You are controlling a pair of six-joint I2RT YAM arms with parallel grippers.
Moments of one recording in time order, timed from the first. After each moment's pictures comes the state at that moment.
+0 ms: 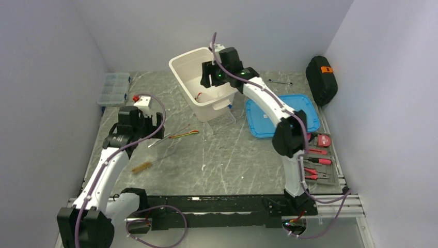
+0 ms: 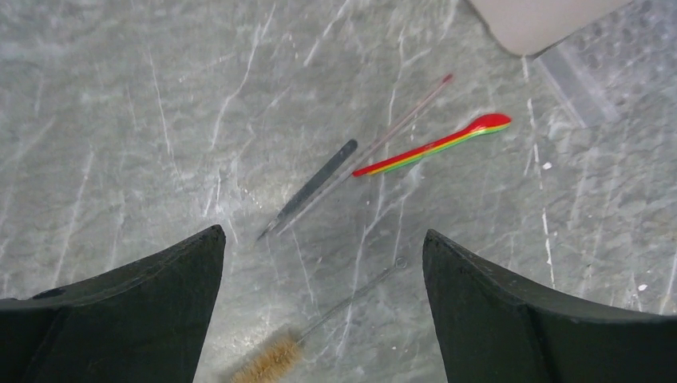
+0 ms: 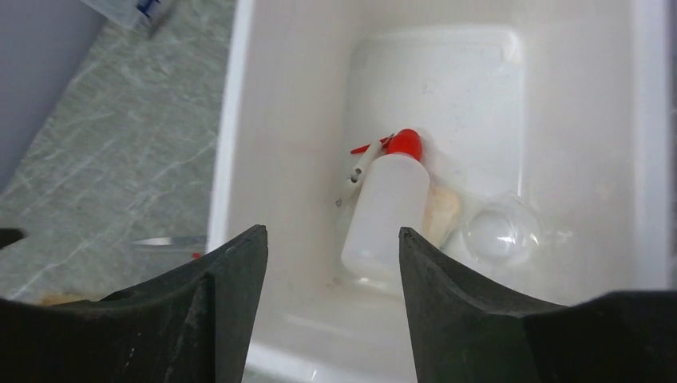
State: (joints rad) left arm -0.10 0.93 0.76 -0.44 0.08 -0.05; right arm 0.56 2.17 2.13 -0.51 -0.20 0.21
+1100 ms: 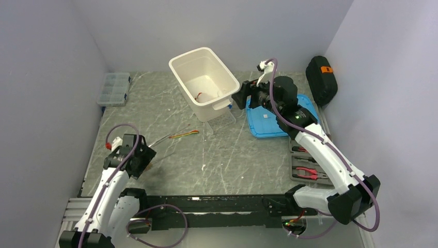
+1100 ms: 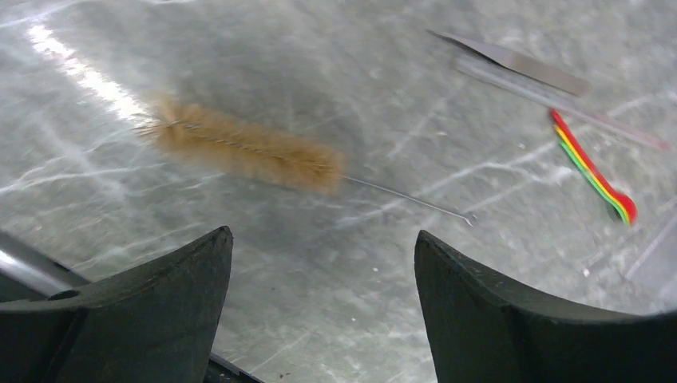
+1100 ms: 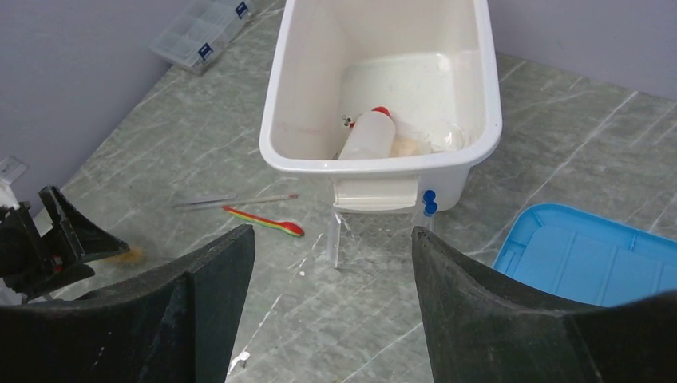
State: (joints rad) left arm -0.08 0.76 0.54 -0.84 -0.20 -1.01; right arm 0.49 1.20 1.21 -0.23 -0.16 0.21
